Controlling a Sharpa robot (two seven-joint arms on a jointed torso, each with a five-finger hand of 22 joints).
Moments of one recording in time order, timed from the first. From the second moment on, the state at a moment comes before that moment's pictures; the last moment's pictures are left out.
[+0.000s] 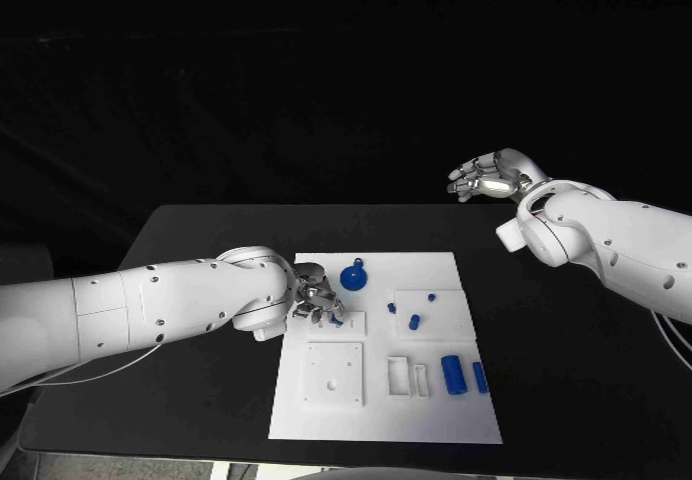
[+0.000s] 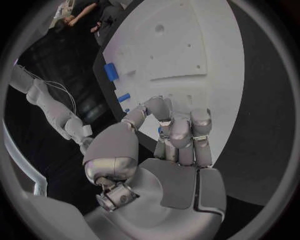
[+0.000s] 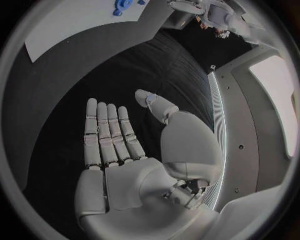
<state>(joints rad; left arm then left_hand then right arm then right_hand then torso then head) 1.28 -0.69 -0.24 1.46 -0.94 -0.04 -0.48 0.83 0.05 0.57 -0.30 0.38 1.07 0.06 0.46 0.50 1.43 -0.11 0.86 0.43 1.29 -0.19 1.47 0.70 0.08 1.10 -0.20 1.18 1.31 1.27 -0.67 0.02 1.10 -0.73 -0.34 0.08 1.06 -0.19 0.66 -0.27 0.39 0.84 0.20 0.27 0.48 0.80 0.17 0.55 0.31 0.75 0.16 0.63 0.58 0.22 0.83 0.19 0.23 0.88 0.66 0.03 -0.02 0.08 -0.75</state>
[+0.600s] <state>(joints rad) 1.26 -0.68 -0.24 1.44 -1.00 -0.05 -0.48 0.82 0.05 0.57 -0.30 0.38 1.07 0.06 0.46 0.50 1.43 -0.11 0.86 0.43 1.29 -0.19 1.48 0.70 0.08 1.10 -0.20 1.19 1.31 1.27 -0.66 0.02 1.10 -0.73 -0.32 0.09 1.07 -0.18 0.65 -0.27 0.39 0.84 0.20 0.27 0.47 0.80 0.17 0.56 0.28 0.74 0.17 0.64 0.56 0.23 0.82 0.20 0.23 0.88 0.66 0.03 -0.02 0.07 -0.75</state>
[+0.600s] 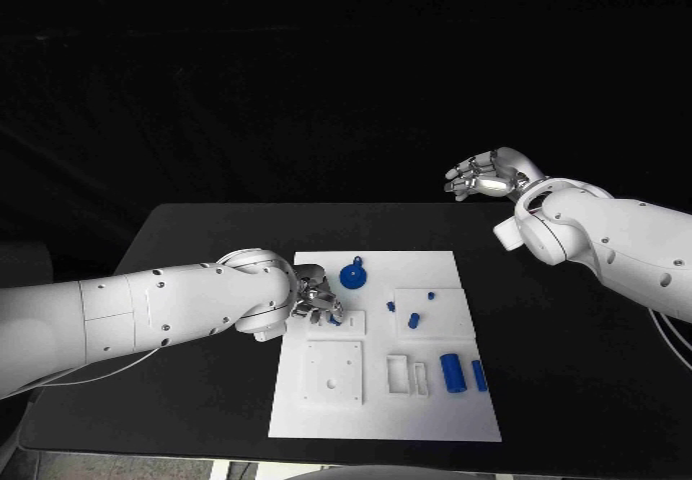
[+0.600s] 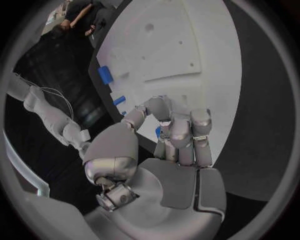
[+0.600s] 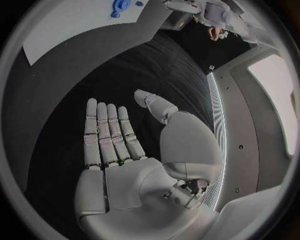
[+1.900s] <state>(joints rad) 1.24 -0.67 -0.24 1.44 -1.04 -0.08 -0.47 0.77 0.06 0.59 -0.30 0.37 1.07 0.06 0.46 0.60 1.43 -0.11 0.87 0.42 1.29 -0.19 1.49 0.69 0.08 1.10 -0.20 1.19 1.31 1.27 -0.66 0.02 1.11 -0.73 -0.32 0.09 1.07 -0.18 0.65 -0.26 0.39 0.83 0.20 0.27 0.46 0.79 0.18 0.57 0.24 0.73 0.17 0.66 0.53 0.23 0.81 0.20 0.22 0.88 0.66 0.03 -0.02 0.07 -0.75</state>
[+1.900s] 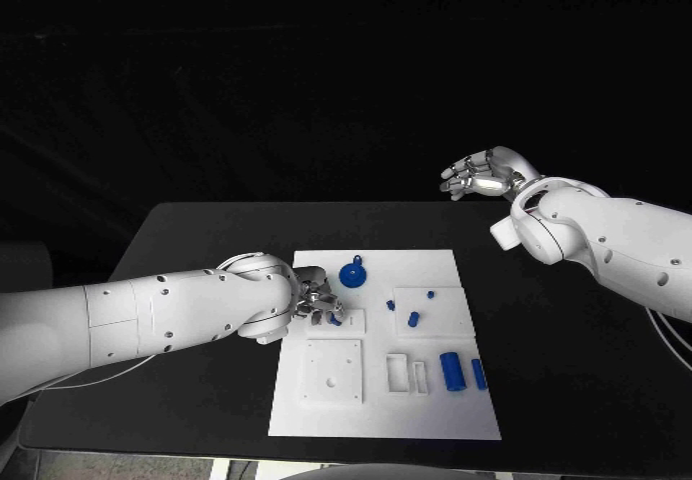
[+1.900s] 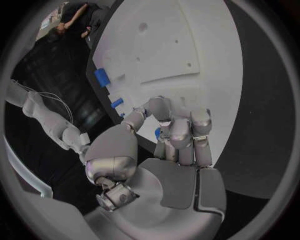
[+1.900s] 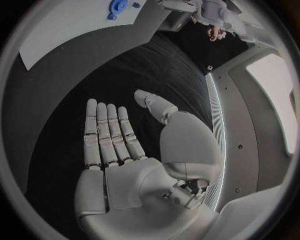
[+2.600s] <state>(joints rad) 1.24 -0.68 -0.24 1.44 -1.06 -0.12 -0.46 0.77 0.07 0.59 -0.30 0.36 1.07 0.06 0.46 0.63 1.43 -0.11 0.88 0.42 1.29 -0.19 1.49 0.69 0.08 1.10 -0.20 1.19 1.31 1.26 -0.66 0.02 1.11 -0.73 -0.32 0.09 1.07 -0.18 0.64 -0.26 0.40 0.82 0.21 0.27 0.45 0.78 0.18 0.58 0.22 0.72 0.18 0.68 0.51 0.22 0.81 0.21 0.21 0.88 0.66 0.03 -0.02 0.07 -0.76</state>
